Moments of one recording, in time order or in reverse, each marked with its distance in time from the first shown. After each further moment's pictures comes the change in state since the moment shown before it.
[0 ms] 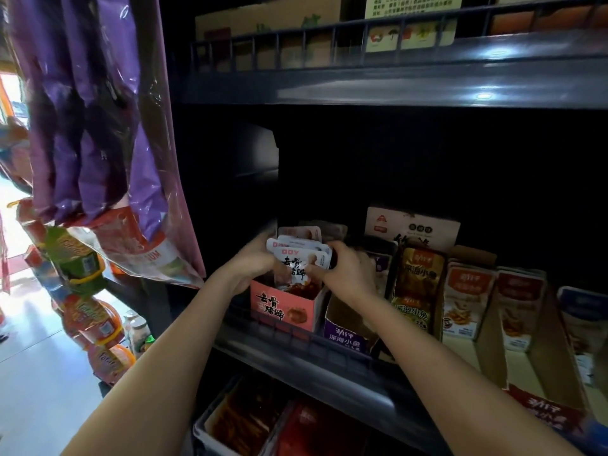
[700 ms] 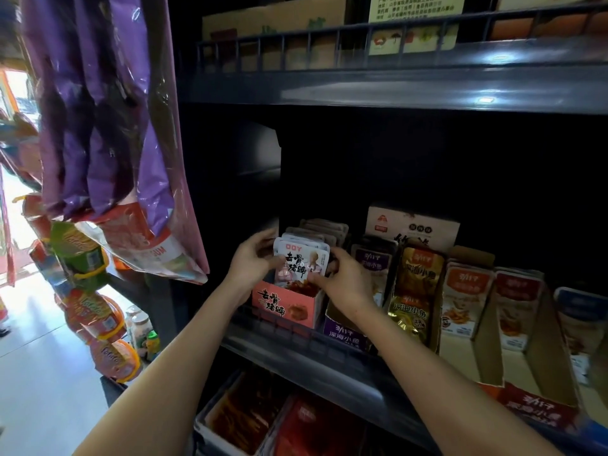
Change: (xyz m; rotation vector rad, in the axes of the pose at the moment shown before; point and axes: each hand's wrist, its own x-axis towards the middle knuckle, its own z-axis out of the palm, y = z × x) left_hand -0.010 -0.020 0.008 -0.149 0.243 0.159; right_hand -0.008 0.007 0.017 0.136 0.027 0.047
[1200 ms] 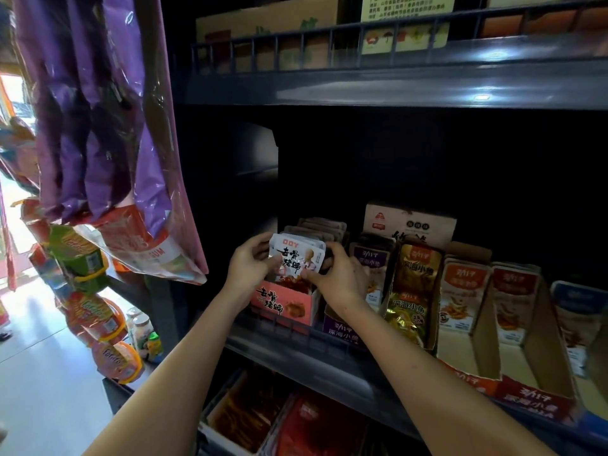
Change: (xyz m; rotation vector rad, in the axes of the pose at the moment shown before) left_hand -0.001 -0.009 0.003 0.024 0.084 0.054; right_hand 0.003 0.000 0.013 -0.039 0.087 0.071
